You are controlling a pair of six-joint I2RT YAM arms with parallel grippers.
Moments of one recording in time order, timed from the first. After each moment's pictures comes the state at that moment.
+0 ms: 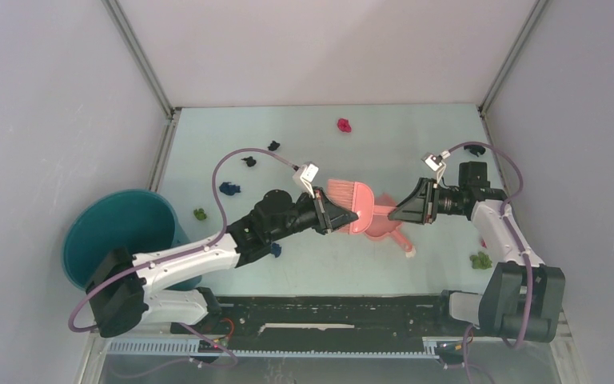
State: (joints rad) left arm -0.96 1.21 0.73 0.36 0.14 -0.87; right arm -0.12 1.25 0.82 -0.69 -1.55 -0.25
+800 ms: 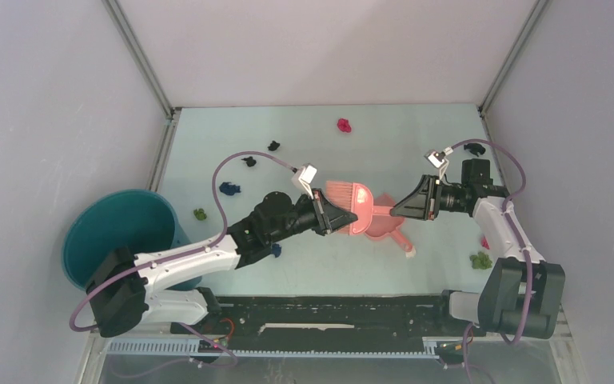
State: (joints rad) left arm -0.96 1.21 0.71 0.39 0.13 -0.90; right arm -0.14 1.27 0.85 -0.70 -1.55 -0.24
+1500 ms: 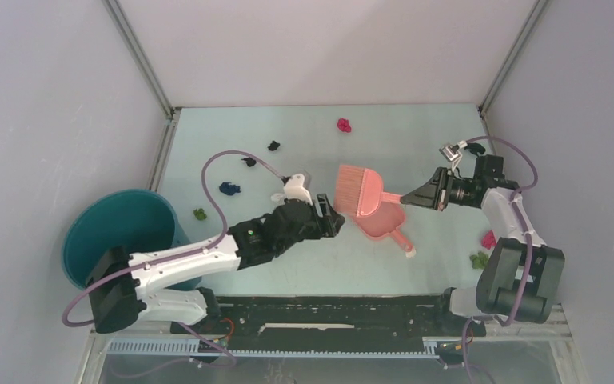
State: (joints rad) left arm -1.04 1.20 0.81 -0.08 -0.33 -0.87; right arm -0.25 1.36 0.90 -0.72 -1.54 -0.23
